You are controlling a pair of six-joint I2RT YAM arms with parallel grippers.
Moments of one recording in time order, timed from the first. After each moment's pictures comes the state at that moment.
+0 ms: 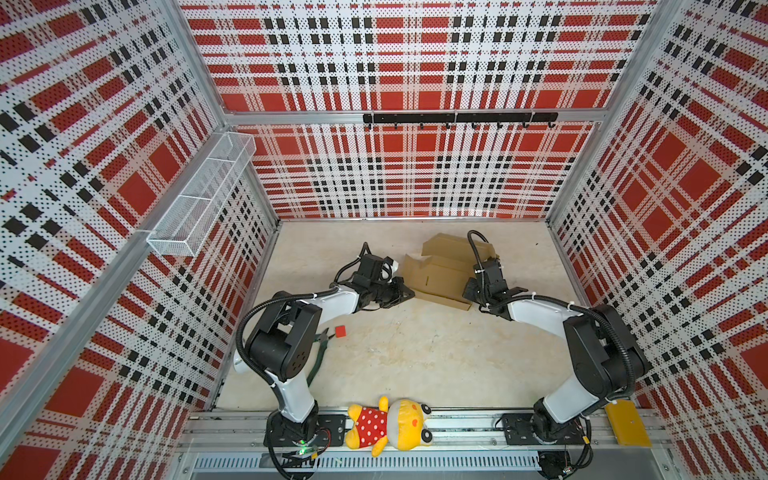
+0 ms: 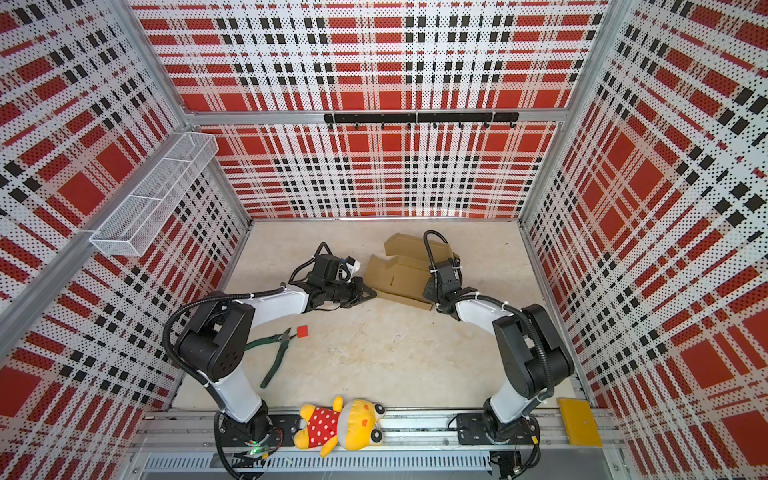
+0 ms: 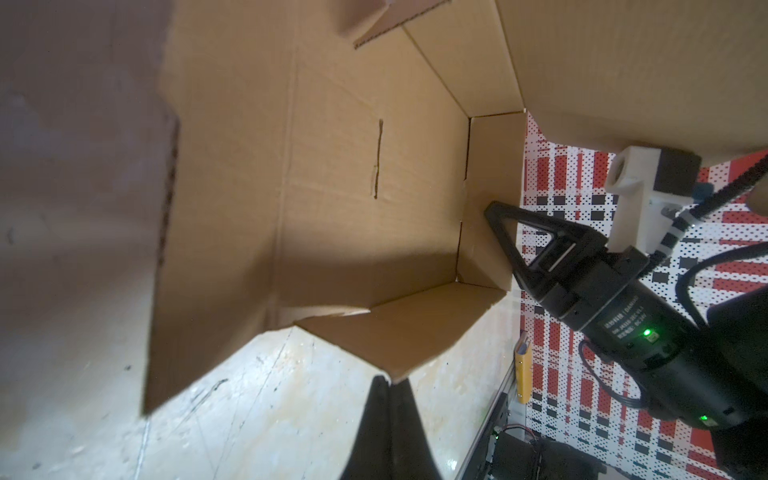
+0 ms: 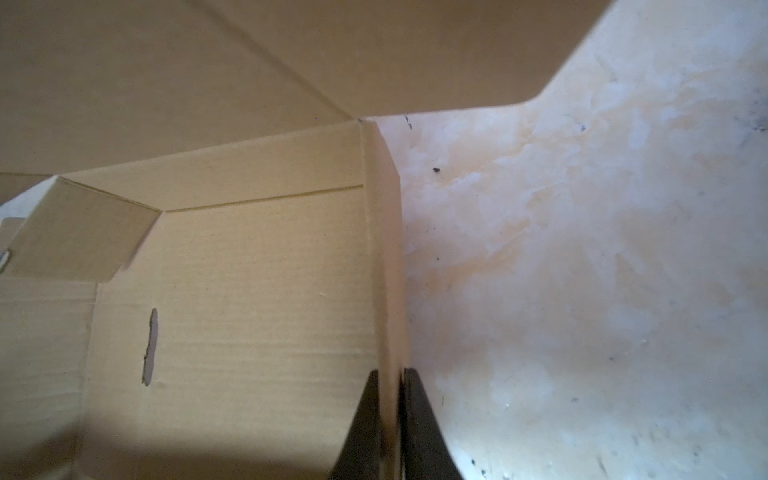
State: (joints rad) left arm -0.45 1.78 0.99 0.04 0.63 -0.75; right arm 0.40 1.62 0.85 -0.07 0.17 0.71
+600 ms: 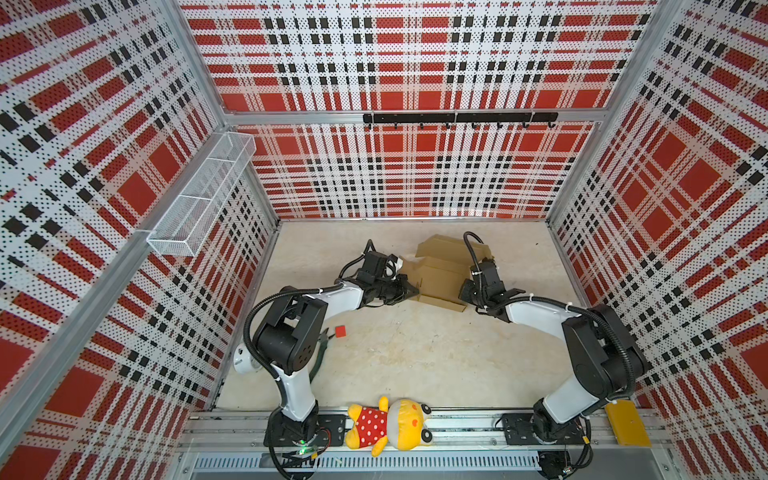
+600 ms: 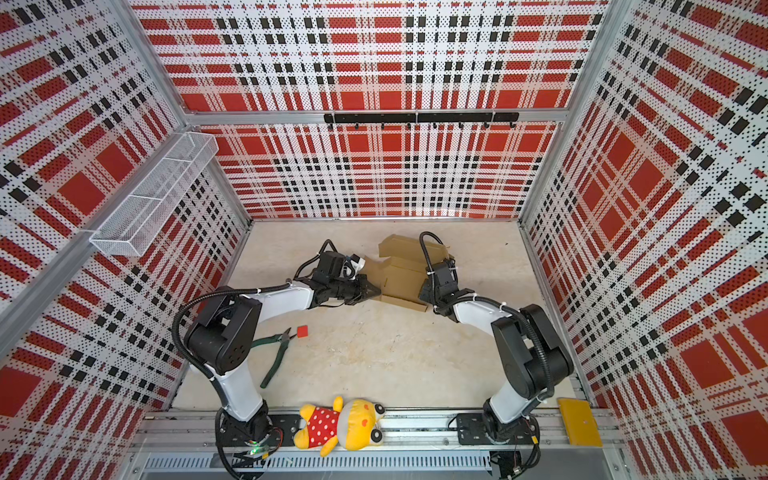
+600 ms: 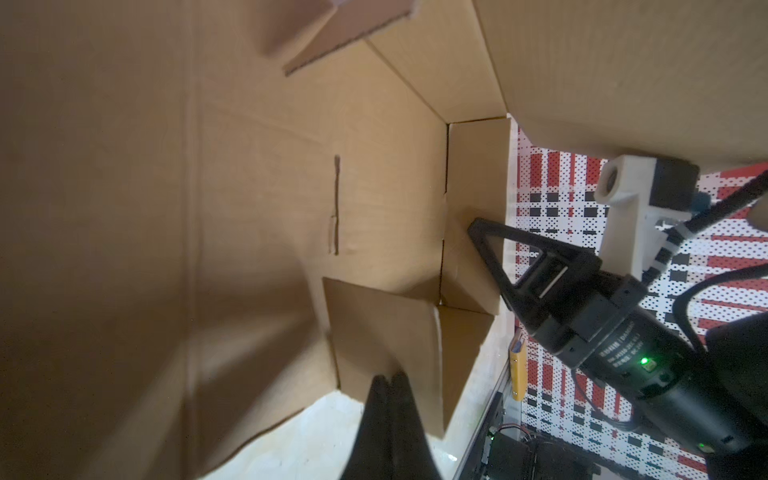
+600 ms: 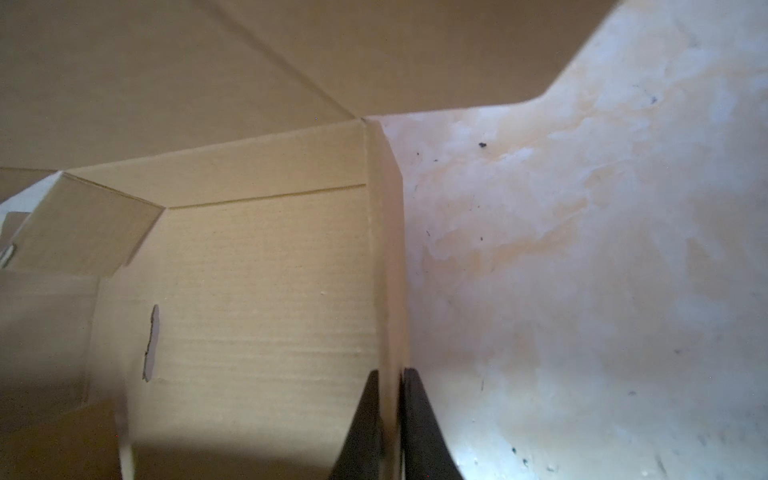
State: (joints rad) left arm -0.46 1.83 1.04 0.06 0.66 -0.75; right arm 0.44 1.62 0.84 -0.03 0.13 0.71
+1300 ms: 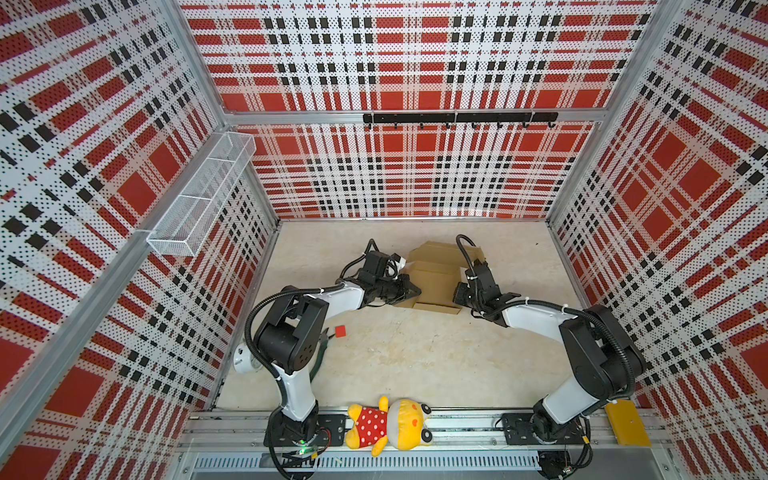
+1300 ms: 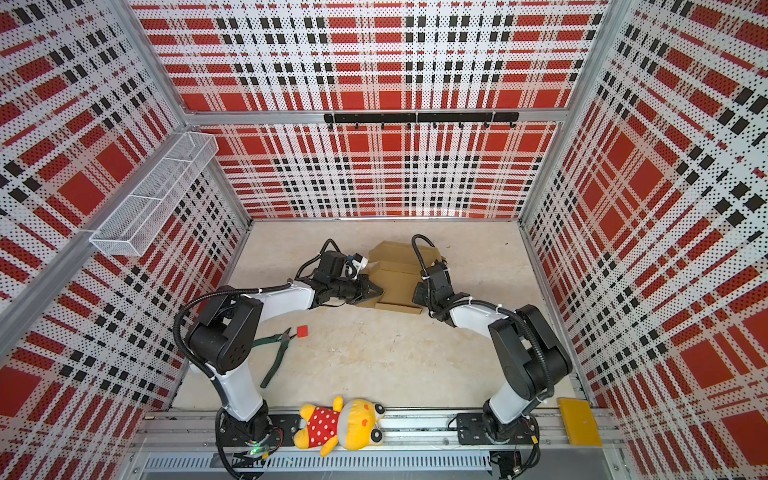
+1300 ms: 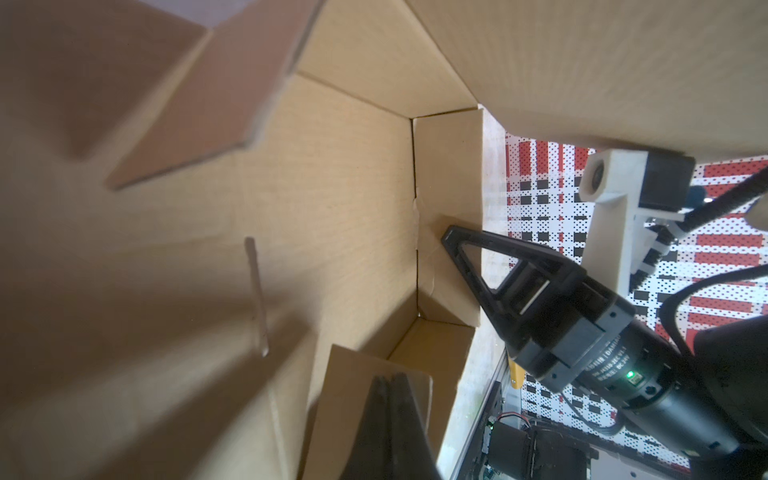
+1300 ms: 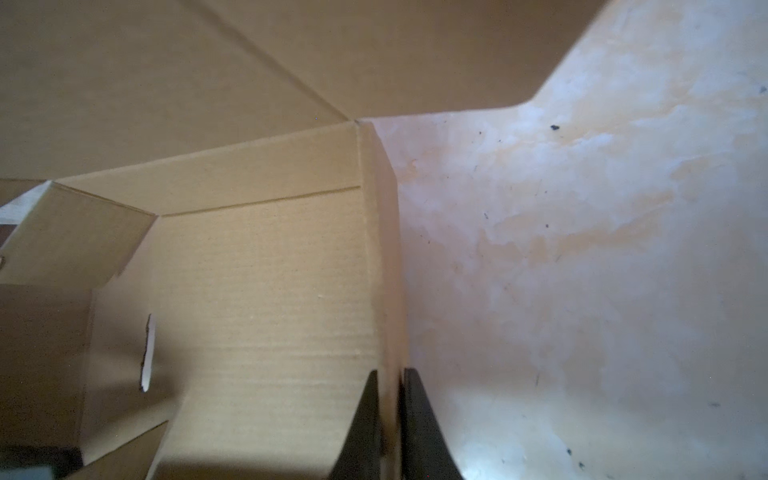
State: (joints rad) left arm -0.47 1.84 1.04 0.08 0.69 -0.73; right arm 0.49 1.62 0.81 0.03 0.11 0.67
